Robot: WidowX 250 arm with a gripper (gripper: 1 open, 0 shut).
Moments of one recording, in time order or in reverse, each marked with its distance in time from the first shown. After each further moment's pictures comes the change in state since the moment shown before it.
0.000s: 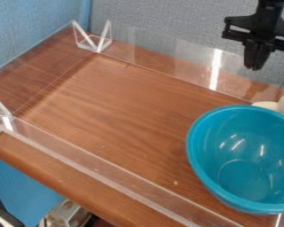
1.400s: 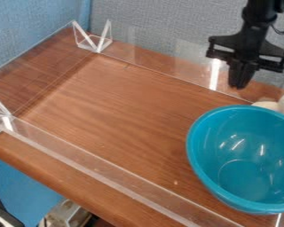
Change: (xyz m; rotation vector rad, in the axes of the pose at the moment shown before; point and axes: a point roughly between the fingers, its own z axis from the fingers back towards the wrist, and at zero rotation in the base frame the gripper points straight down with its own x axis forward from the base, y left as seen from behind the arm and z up) arm -0.031 0.004 0.005 0.034 0.026 0.081
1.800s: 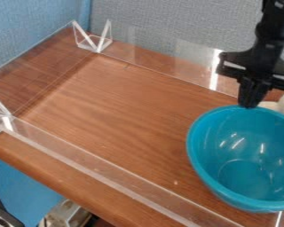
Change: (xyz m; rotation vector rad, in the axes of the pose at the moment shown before) arm -0.034 -0.015 -0.011 0.010 0.038 -0.030
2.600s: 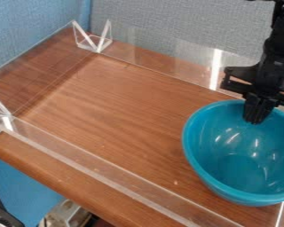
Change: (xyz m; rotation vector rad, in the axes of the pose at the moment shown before) arm -0.014 -0.004 -0.007 0.018 0.022 0.005
